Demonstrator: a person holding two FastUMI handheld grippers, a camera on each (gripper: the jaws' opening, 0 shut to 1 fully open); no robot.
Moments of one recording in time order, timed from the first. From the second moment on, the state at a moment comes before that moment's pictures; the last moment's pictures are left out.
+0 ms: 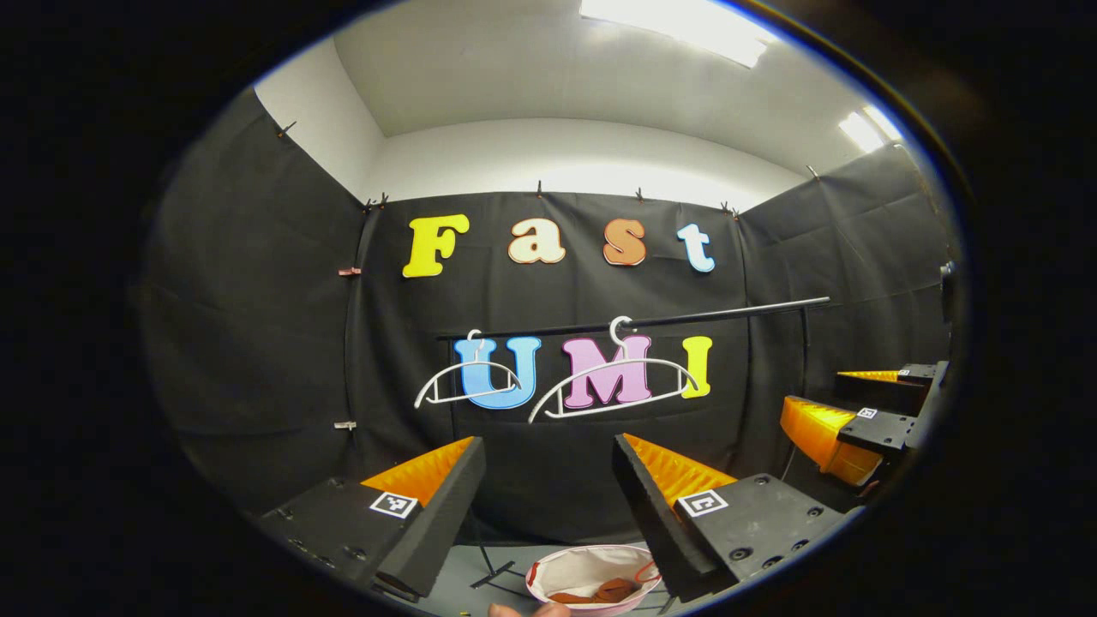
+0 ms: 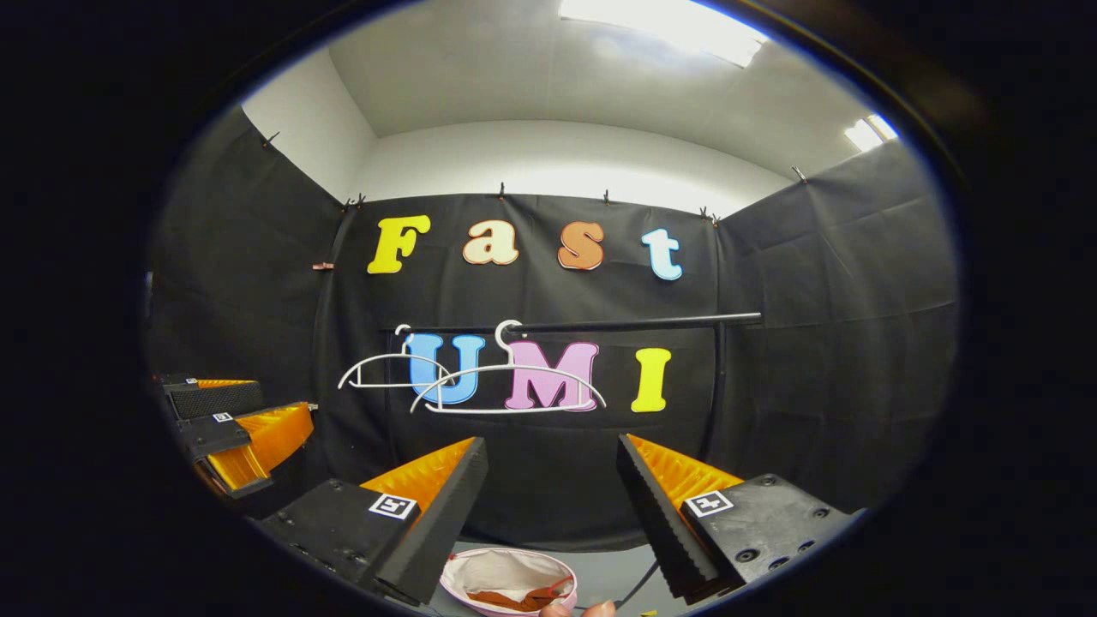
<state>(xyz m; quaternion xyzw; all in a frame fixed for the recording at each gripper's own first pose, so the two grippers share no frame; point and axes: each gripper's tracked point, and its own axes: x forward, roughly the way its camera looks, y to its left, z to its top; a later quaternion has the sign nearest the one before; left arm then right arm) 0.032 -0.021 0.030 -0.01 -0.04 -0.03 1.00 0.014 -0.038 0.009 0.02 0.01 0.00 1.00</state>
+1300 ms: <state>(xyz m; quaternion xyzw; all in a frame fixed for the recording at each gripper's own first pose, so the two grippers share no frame) 0.039 -0.013 0.021 -0.01 -0.06 -0.03 1.00 0.018 -0.042 0.006 0.03 0.00 -0.01 1.00</state>
